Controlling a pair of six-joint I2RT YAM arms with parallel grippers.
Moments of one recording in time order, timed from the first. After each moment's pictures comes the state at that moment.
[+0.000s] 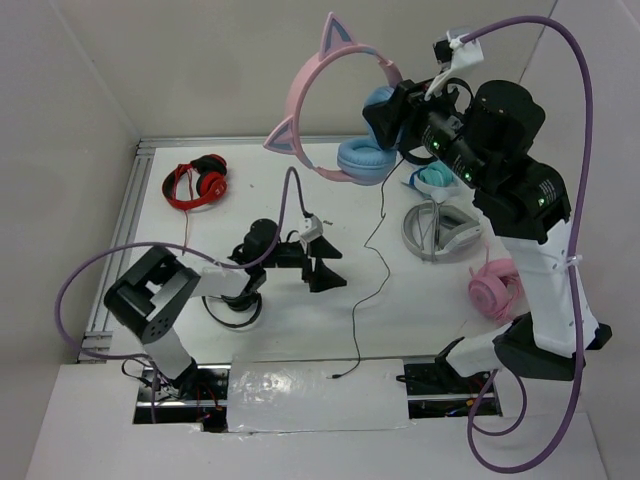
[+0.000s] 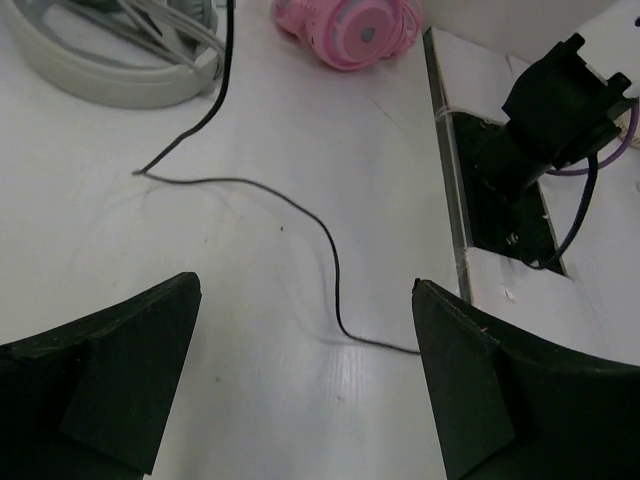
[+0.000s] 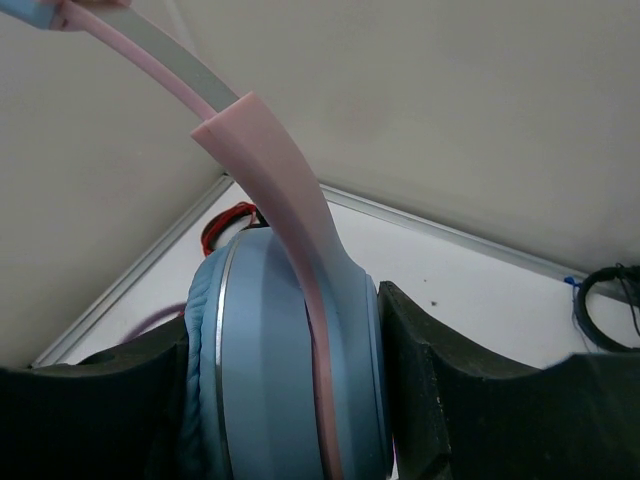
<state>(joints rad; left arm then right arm) -0.61 1.65 0.67 0.84 0.86 -0.22 0.63 1.37 2.15 -0.75 0.10 0.12</state>
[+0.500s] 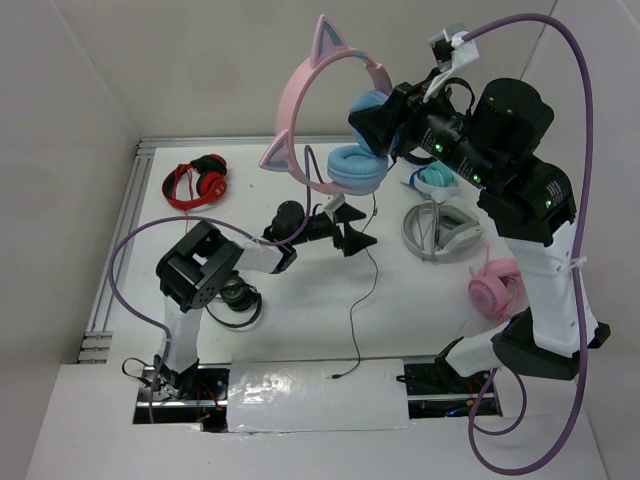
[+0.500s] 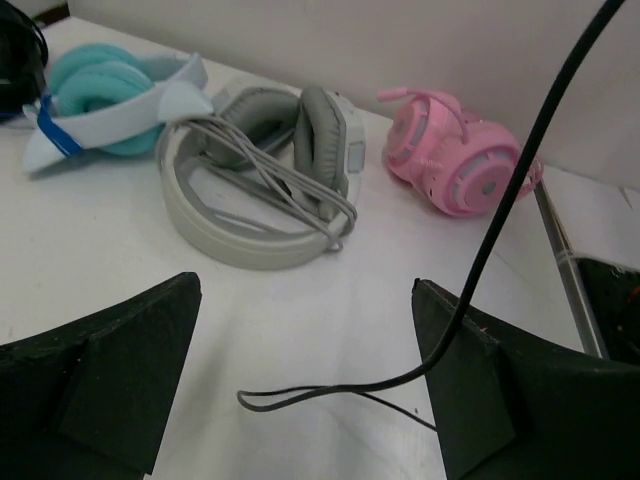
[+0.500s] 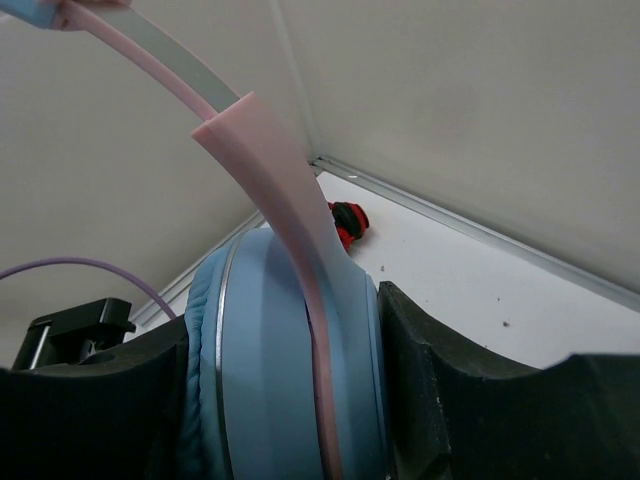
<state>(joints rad) -0.66 2.01 1.03 1.10 0.64 -0.29 0.65 1.40 2.24 -0.78 -0.06 0.17</state>
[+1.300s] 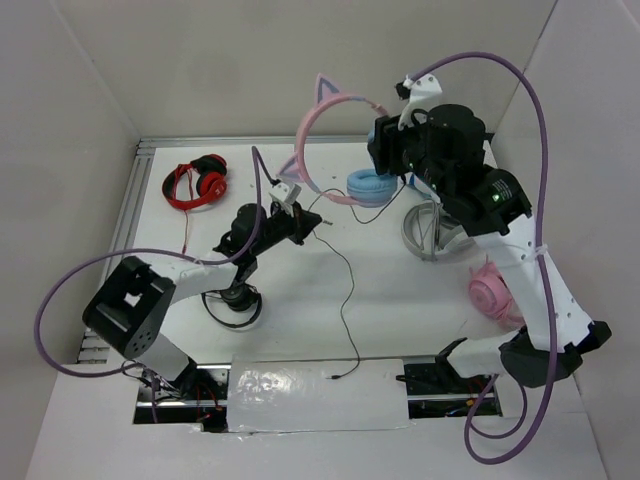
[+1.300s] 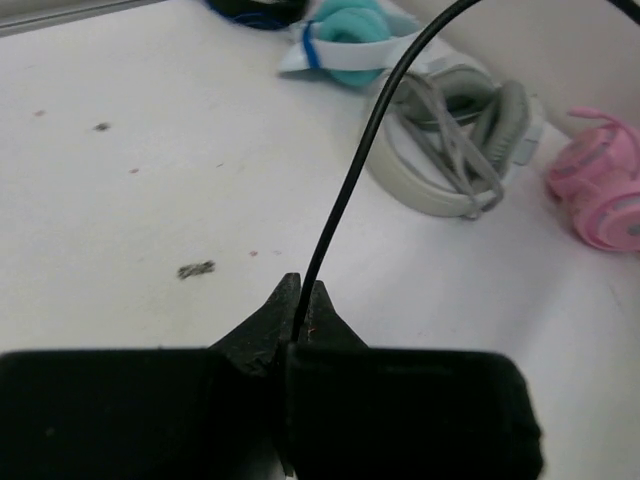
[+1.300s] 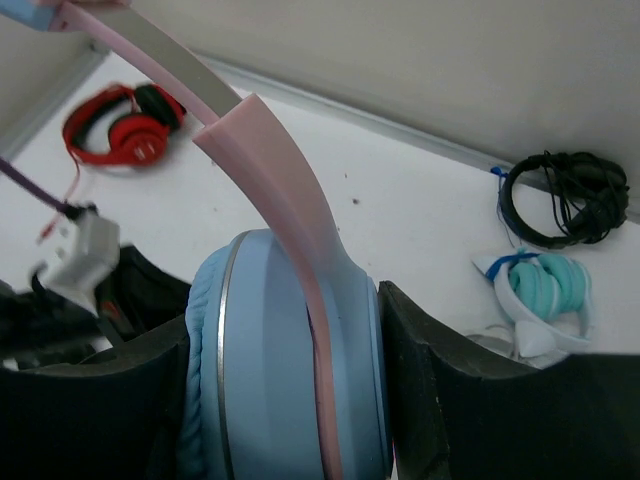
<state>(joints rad) -0.56 1.58 0.75 0.75 0.27 -0.27 0.58 1.33 1.85 -0.73 0.19 0.05</state>
